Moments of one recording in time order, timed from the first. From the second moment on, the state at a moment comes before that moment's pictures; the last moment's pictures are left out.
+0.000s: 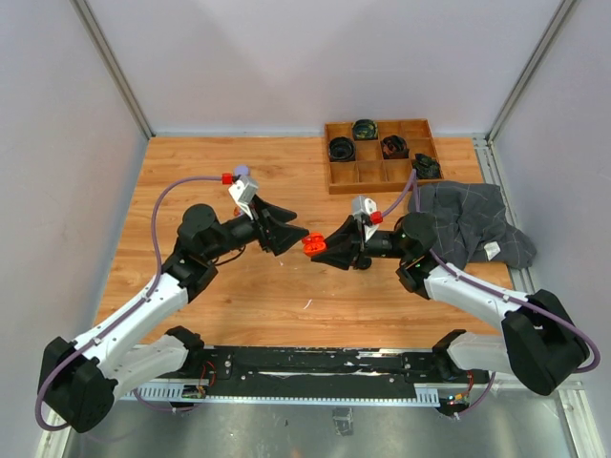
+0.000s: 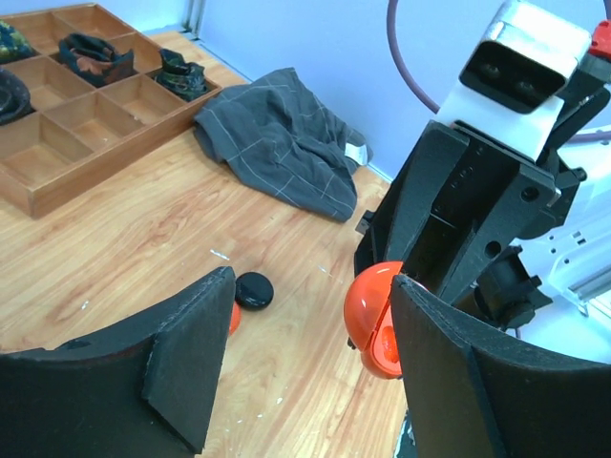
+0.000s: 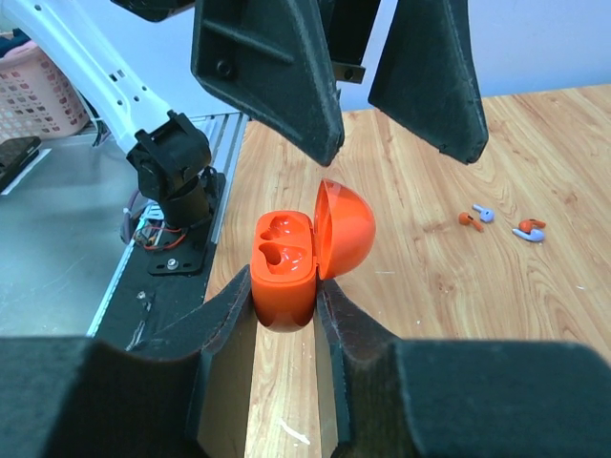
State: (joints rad) left arm -0.54 0.95 0.64 0.37 0.52 -0.42; right arm 0.62 1.23 0.56 0.84 -0.95 0.24
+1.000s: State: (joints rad) left arm -0.32 1.40 0.97 -0.29 -0.09 -0.35; right arm 0.68 1.25 0.32 0.94 -0.72 -0.17
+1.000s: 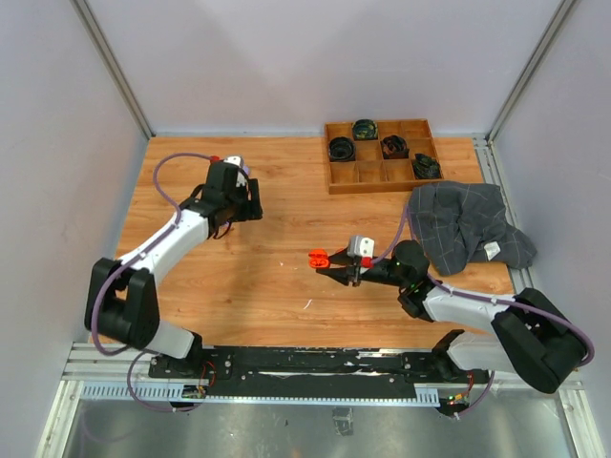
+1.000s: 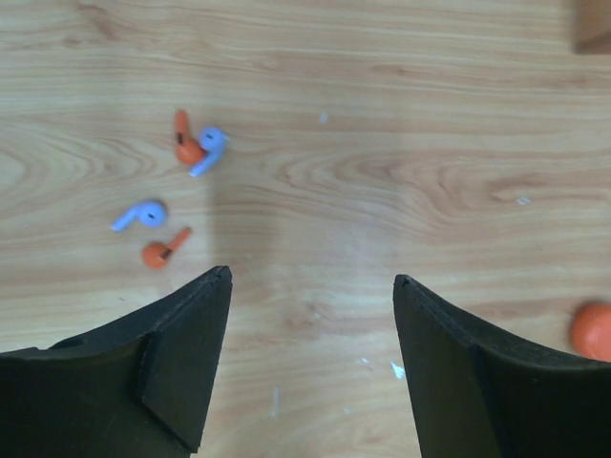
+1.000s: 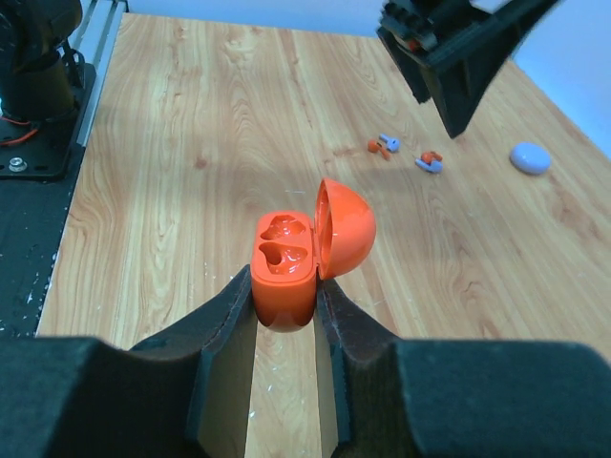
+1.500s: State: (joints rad) left arm -0.22 1.79 1.25 -0.45 -0.08 -0.24; right arm 0.79 1.16 0.32 0.84 -0.54 -0.37
